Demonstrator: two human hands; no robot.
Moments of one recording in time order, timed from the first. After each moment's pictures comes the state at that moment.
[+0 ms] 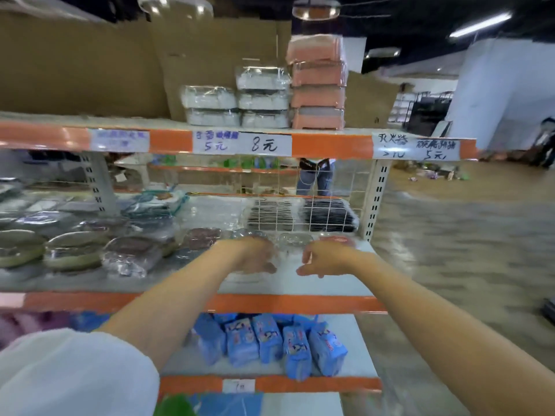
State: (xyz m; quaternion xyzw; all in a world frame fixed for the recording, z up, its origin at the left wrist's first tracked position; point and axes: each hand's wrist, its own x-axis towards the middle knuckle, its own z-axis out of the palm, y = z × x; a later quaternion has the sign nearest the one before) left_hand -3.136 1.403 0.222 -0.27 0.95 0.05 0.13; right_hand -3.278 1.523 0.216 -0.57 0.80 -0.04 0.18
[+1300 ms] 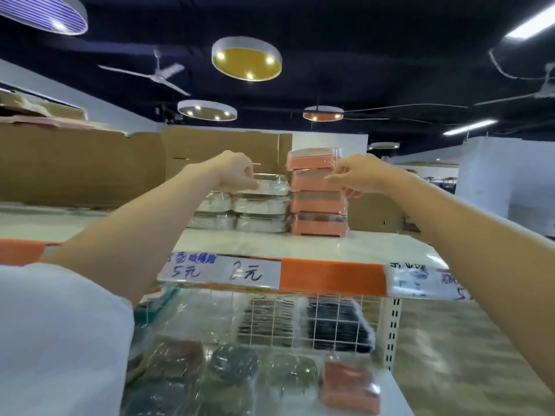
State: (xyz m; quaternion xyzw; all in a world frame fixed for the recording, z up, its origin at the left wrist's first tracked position) left_hand -3.202 1.280 0.491 -0.33 0.92 -0.03 -0.21; right_hand -3.410 1.437 0.495 -0.57 0.78 -0.22 -0.12
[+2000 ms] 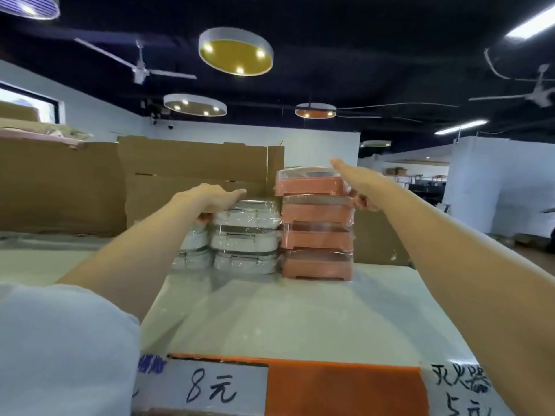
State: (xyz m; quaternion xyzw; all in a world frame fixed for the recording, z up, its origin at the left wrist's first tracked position) left_hand -3.273 1.175 0.499 -0.48 0.86 0.11 -0.15; right_hand -3.472 1.354 0.531 -0.39 0.82 -0.43 0.06
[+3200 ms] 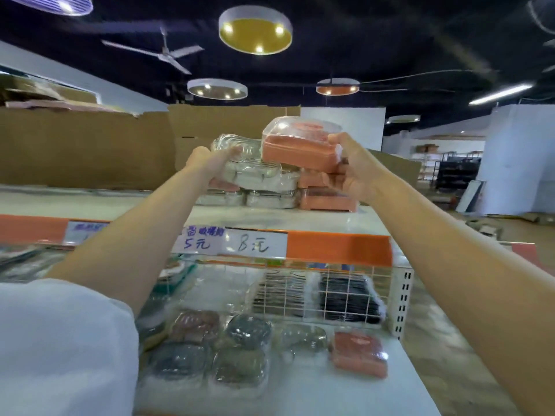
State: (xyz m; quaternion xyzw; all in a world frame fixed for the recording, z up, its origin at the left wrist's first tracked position) left_hand -3.177 1.278 0.449 -0.38 0.67 0.44 -0.46; right_hand -3.361 1.437 0.451 -0.39 0.51 -0.70 0.33
